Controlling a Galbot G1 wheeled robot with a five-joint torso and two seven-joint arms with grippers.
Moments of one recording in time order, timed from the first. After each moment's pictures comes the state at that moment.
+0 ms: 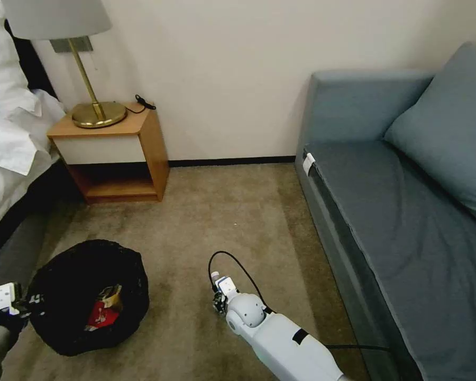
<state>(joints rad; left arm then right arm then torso) 1.65 -1.25 -1.22 -2.04 -0.60 0.74 0.05 -0.83 1.50 -0.34 1.14 0.38 -0.62 0.25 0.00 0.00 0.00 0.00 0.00</state>
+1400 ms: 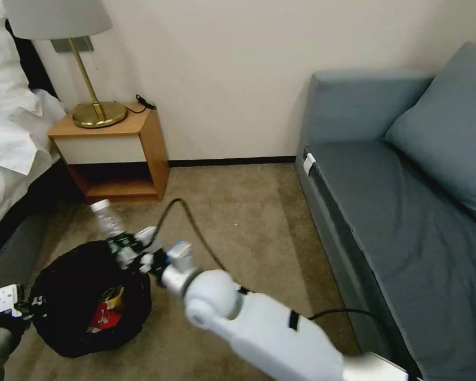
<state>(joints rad) 1.67 -1.26 -1.22 -2.07 -0.60 0.74 0.05 -0.69 1.54 -0.59 1.63 0.54 -0.26 0.16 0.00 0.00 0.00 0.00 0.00</state>
